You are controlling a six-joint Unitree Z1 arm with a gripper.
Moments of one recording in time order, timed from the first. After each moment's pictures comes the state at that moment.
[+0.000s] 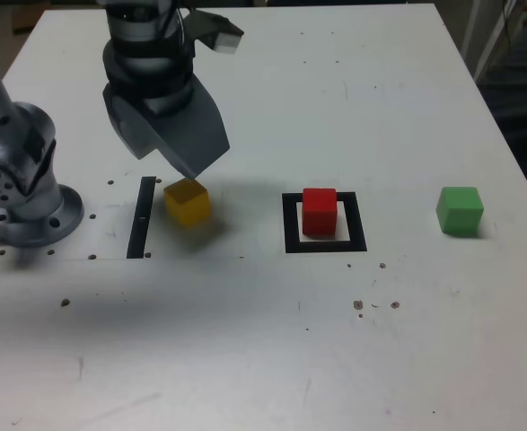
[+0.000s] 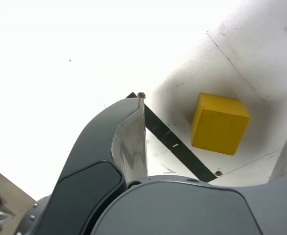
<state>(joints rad) -0.04 1.48 -0.89 1.06 0.22 0.68</state>
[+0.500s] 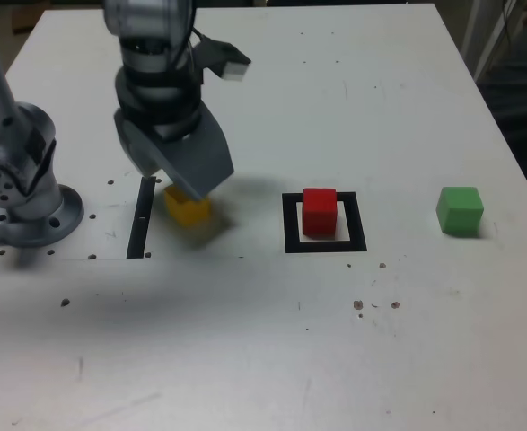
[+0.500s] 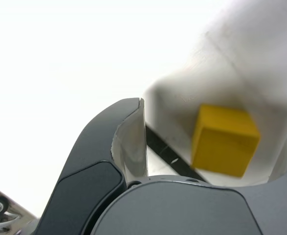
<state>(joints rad) -0.04 1.56 -0.80 0.90 0.22 0.69</state>
